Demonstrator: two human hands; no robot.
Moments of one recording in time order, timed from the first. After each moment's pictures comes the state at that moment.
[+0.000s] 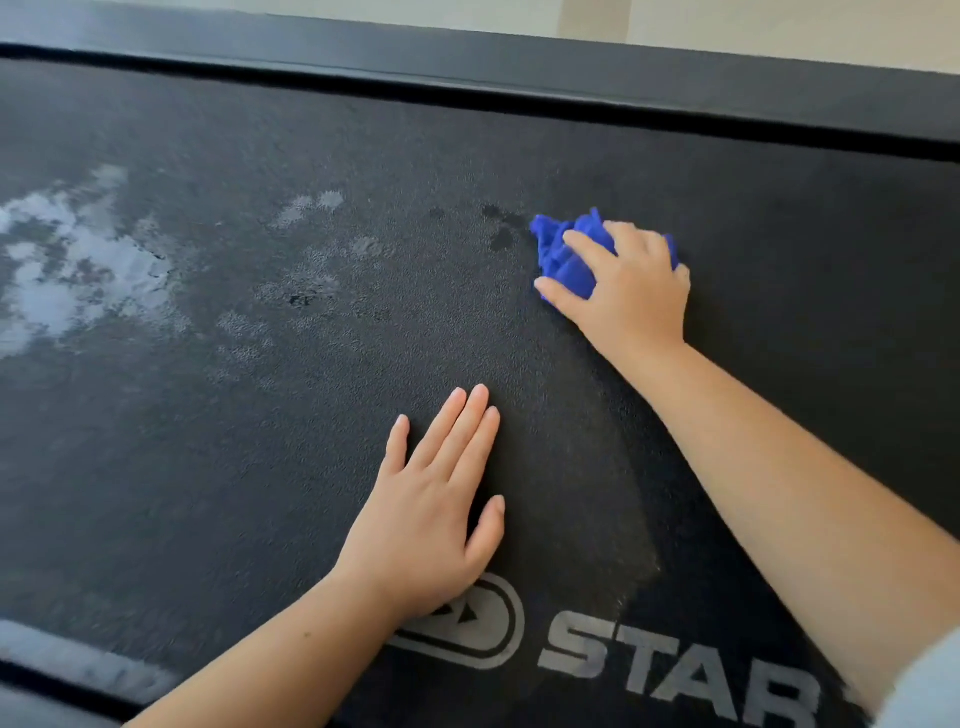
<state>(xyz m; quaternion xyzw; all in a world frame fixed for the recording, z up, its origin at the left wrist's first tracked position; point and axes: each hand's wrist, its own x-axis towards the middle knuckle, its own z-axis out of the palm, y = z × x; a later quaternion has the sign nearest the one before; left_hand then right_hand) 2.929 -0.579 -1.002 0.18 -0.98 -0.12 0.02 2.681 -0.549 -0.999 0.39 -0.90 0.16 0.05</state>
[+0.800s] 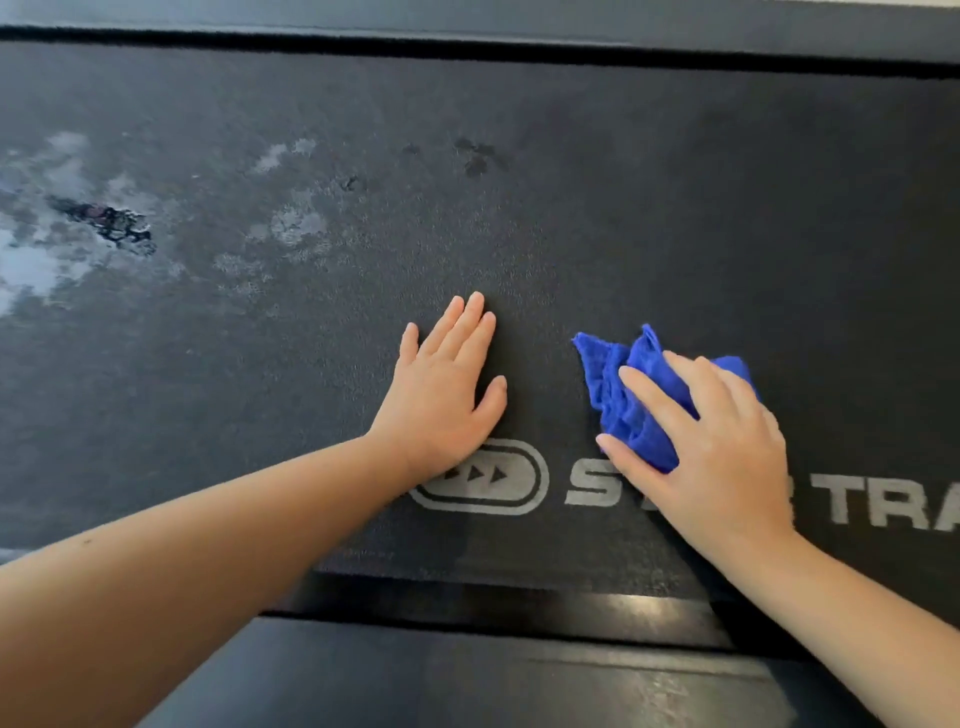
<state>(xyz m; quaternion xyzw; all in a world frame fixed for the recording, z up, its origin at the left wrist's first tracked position) 2.930 -0.593 -0.996 0.14 -0.97 -0.19 -0.03 2.844 -0.375 -1.005 0.38 -0.91 0.14 0.12</state>
